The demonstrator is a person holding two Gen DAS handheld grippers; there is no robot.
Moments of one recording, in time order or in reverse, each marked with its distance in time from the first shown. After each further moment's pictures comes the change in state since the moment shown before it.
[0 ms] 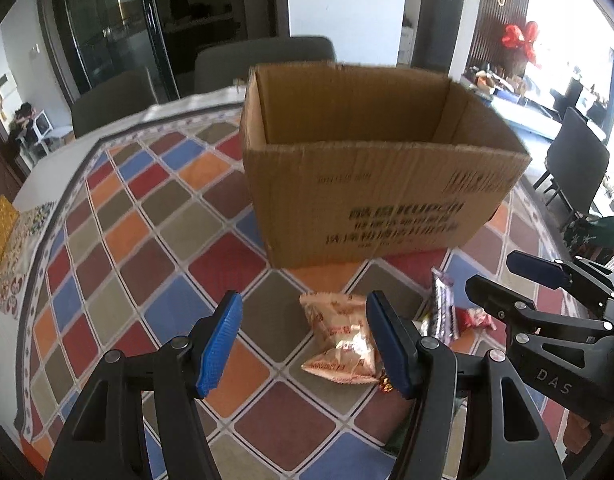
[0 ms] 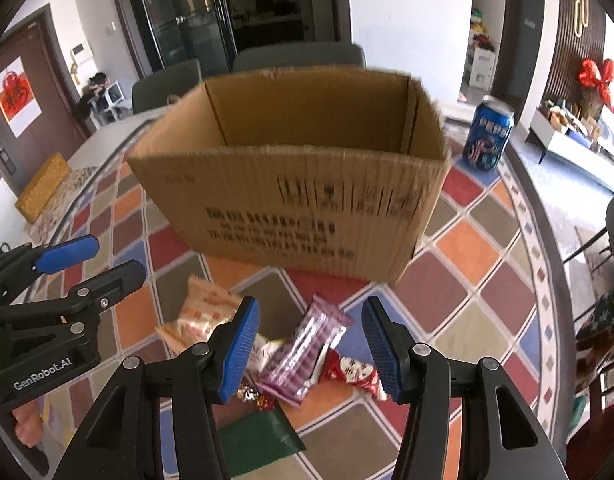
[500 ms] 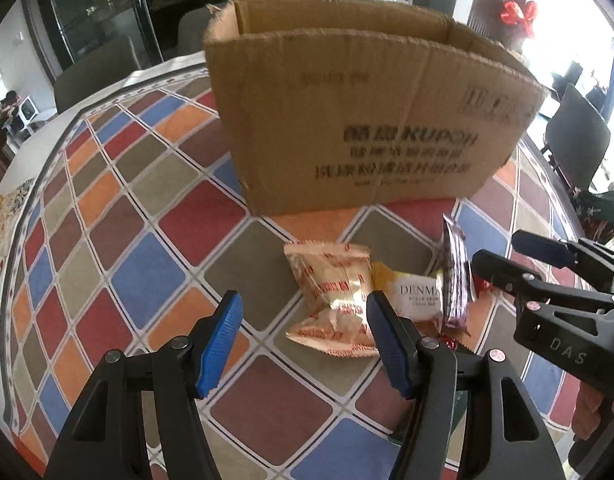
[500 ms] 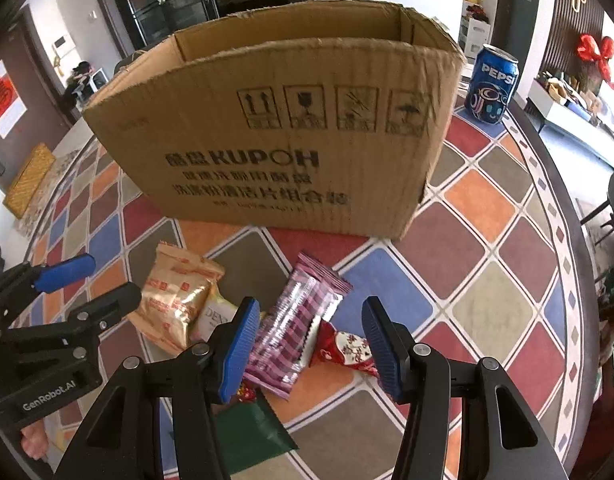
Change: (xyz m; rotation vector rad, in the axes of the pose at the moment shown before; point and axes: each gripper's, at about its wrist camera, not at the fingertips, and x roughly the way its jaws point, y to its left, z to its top) left arm 0.037 -0.009 -0.029 0.023 0.104 -0.026; right arm 0.039 -0.012 -0.024 0.044 0.089 -0.013
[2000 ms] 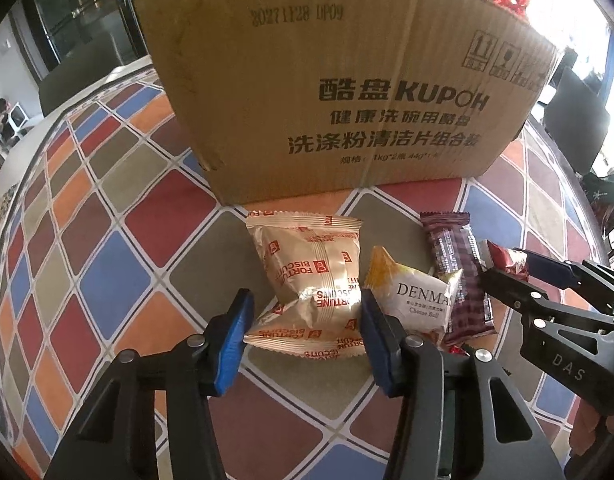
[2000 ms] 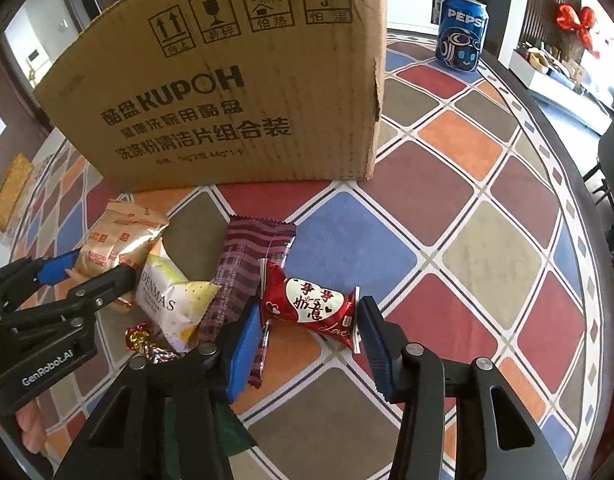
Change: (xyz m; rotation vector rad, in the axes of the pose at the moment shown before) left arm 0.034 -0.011 0.000 0.035 0.012 -0.002; right arm 0.028 -0.025 -0.028 0.090 0.042 -0.029
